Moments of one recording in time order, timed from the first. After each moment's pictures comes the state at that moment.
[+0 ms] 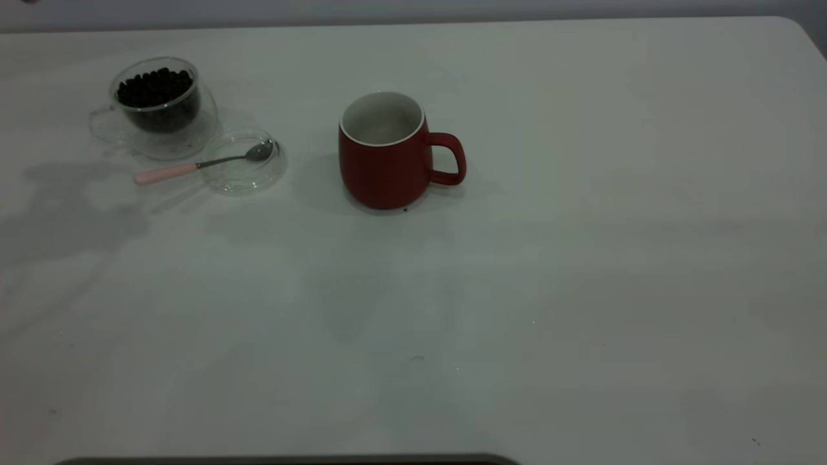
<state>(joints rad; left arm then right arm) 0.13 1.75 -1.27 -0.41 0.90 0.31 0.02 0.03 -0.48 0.03 1.16 -0.06</state>
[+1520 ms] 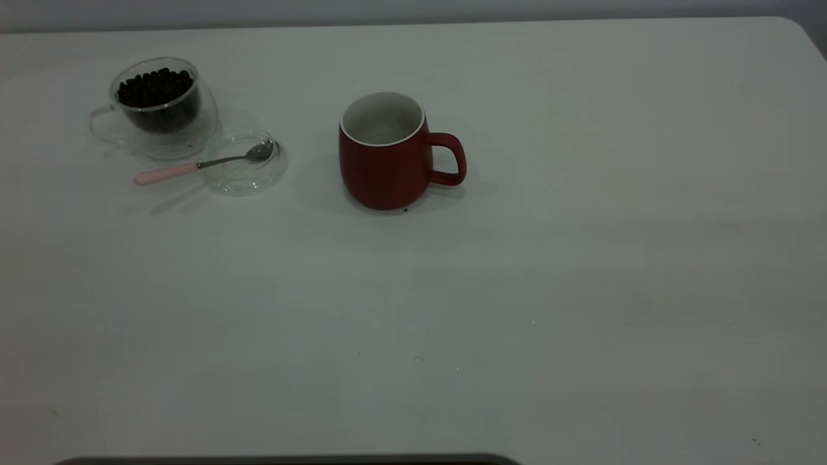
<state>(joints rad) 0.06 0.50 -0.65 -0.06 1.17 0.15 0.02 0.03 -0.48 0.03 1.16 -0.06</state>
